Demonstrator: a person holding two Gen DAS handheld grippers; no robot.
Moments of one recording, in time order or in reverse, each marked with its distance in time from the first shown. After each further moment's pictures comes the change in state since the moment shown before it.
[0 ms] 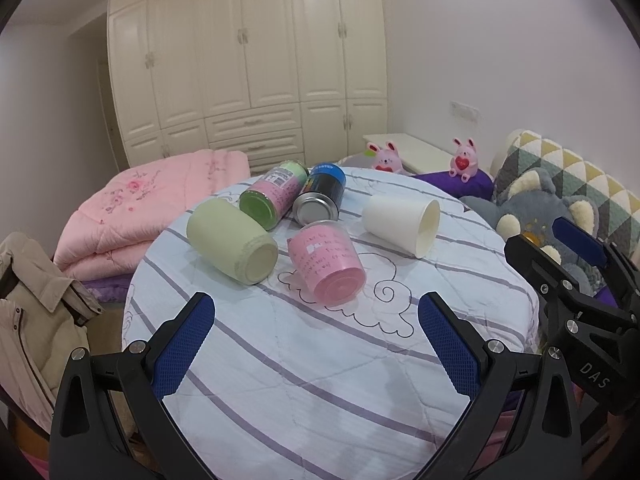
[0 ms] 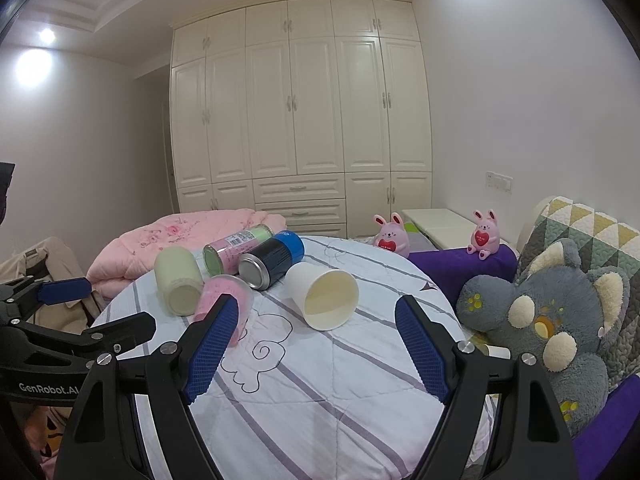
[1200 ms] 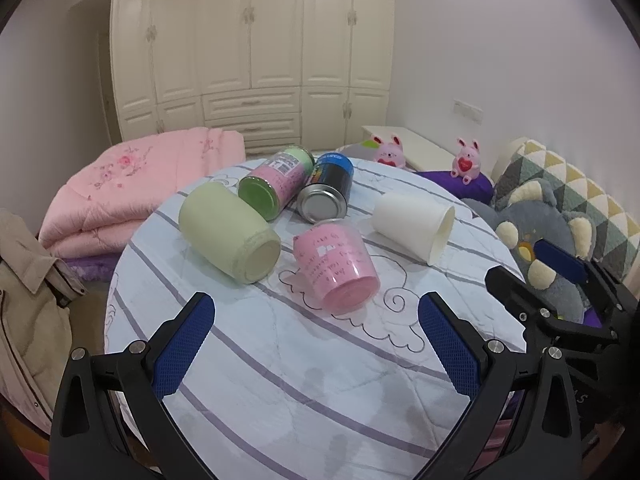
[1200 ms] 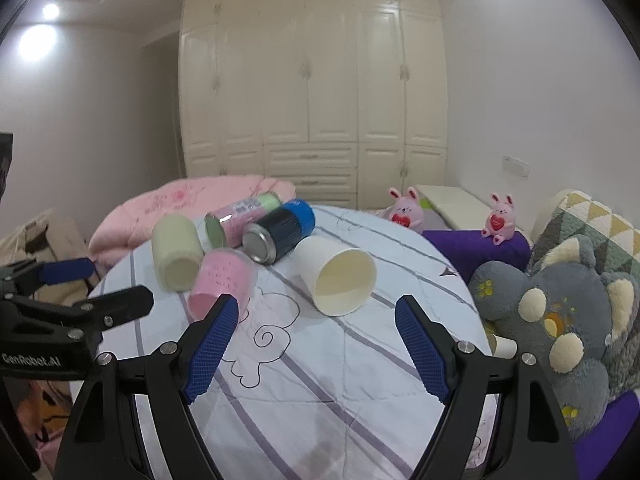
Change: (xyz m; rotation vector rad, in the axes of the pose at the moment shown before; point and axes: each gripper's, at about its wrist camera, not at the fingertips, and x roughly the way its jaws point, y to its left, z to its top) left arm 0.029 0.022 0.011 -0.073 0.054 -0.041; right arm 0.038 0.006 0.003 -0.055 0.135 0.045
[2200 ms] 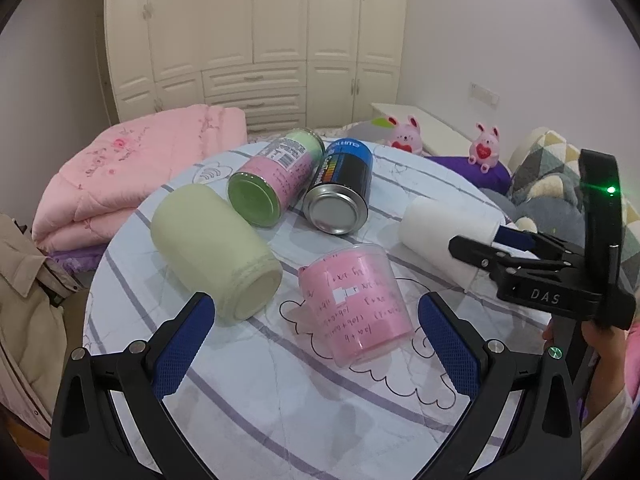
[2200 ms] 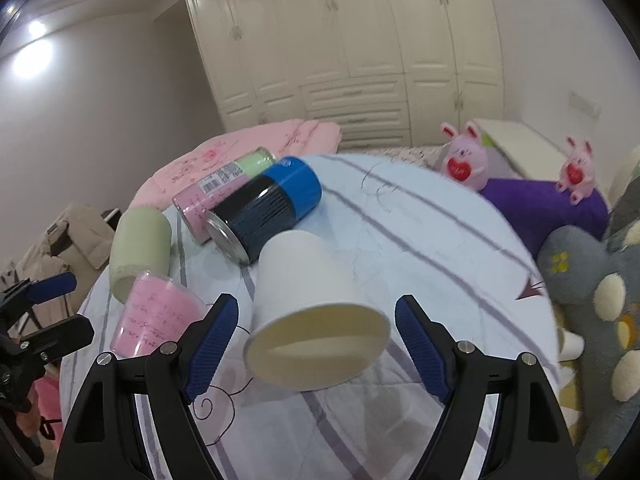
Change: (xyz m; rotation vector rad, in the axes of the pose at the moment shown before) left arm 0.069 0.005 0.031 -0.009 0.105 0.013; right arm 0.131 -0.060 0.027 0.072 0.249 0.249
